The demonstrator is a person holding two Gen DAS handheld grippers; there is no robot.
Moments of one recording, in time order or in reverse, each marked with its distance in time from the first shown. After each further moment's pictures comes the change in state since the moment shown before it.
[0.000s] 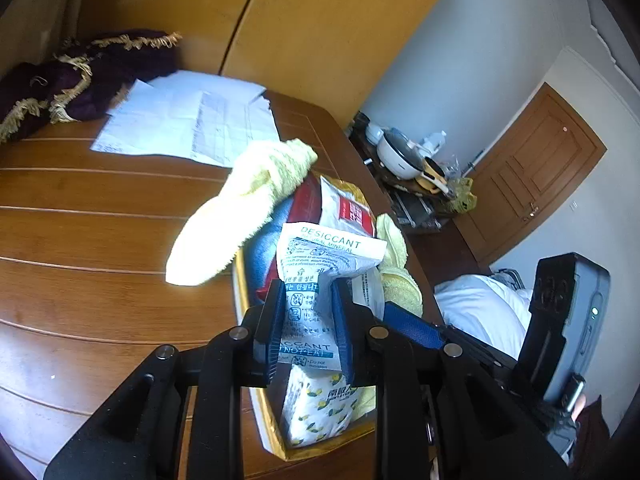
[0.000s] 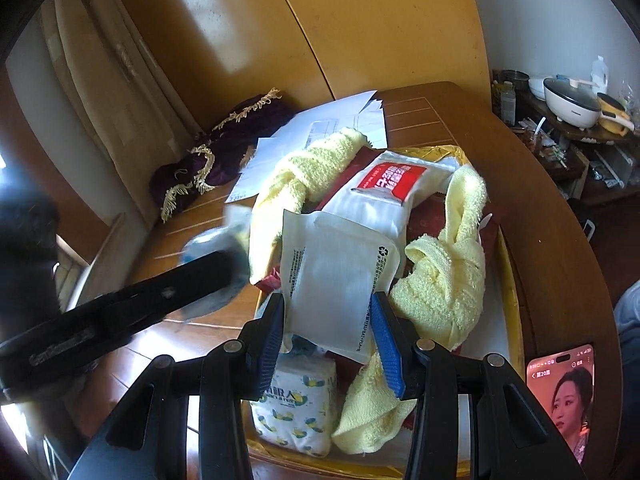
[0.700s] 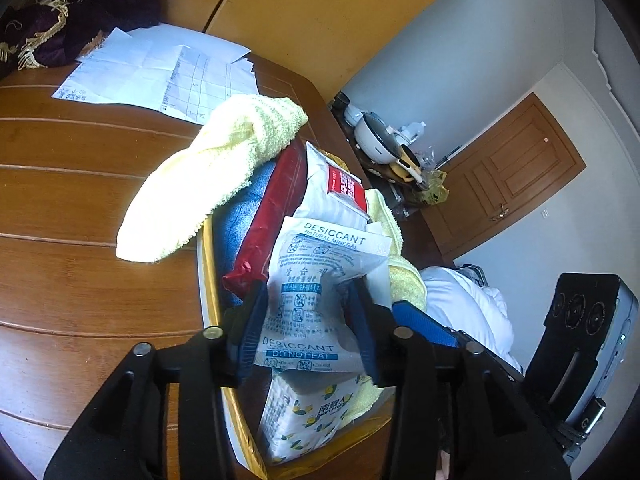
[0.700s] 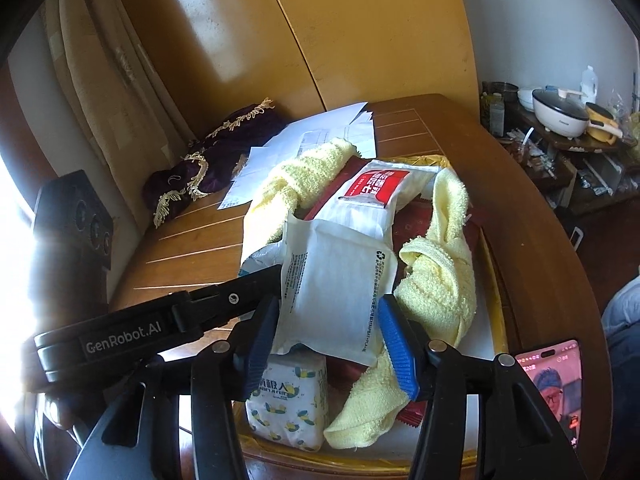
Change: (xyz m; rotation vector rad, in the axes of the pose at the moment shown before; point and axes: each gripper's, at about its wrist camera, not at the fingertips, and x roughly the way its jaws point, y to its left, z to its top) left arm 0.033 0.018 -0.006 -0.088 0.079 -0.139; right arm -0.013 0.002 -0.004 -0.009 -0.046 -0.045
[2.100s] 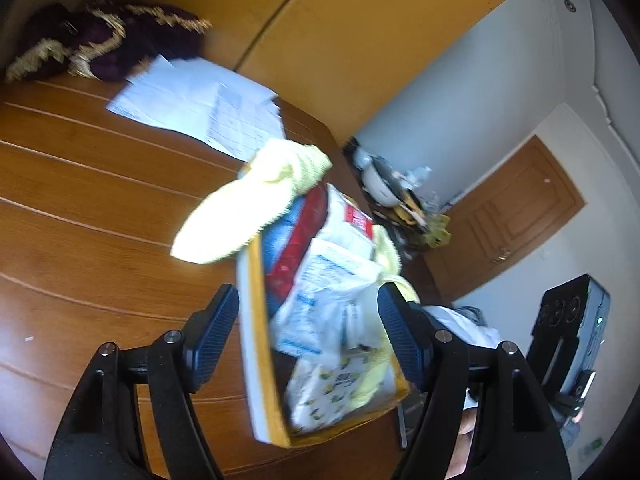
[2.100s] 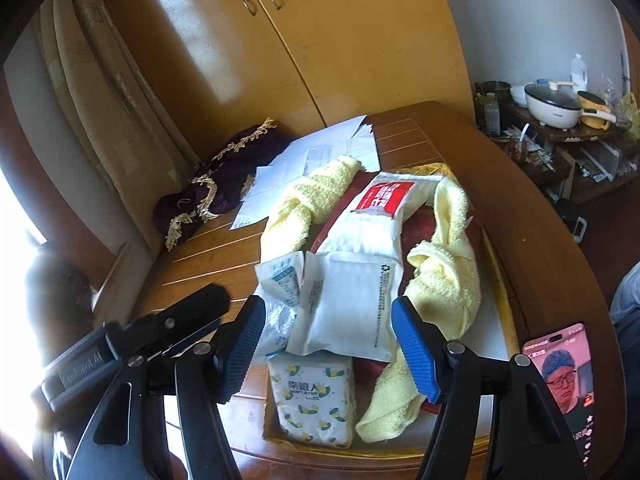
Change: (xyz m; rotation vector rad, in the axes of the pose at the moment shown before) left arm -0.062 0.010 -0.021 -0.057 -0.186 0.058; right arm -0.014 0.000 0.002 0.075 -0.044 0.046
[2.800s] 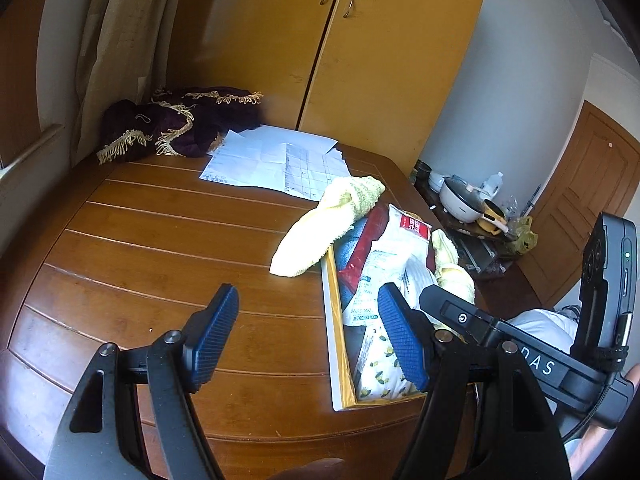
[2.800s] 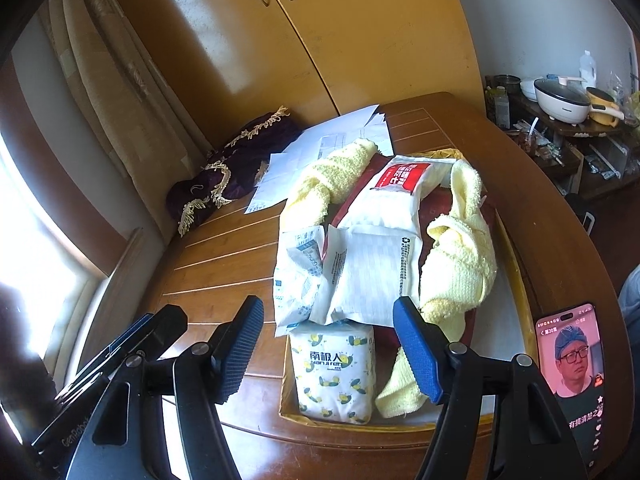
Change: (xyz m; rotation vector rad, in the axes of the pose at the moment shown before) left arm -0.051 -0.030 -0.034 0.175 -0.172 0.344; right arm -0.007 0.012 -0.015 -0.018 0.026 0.022
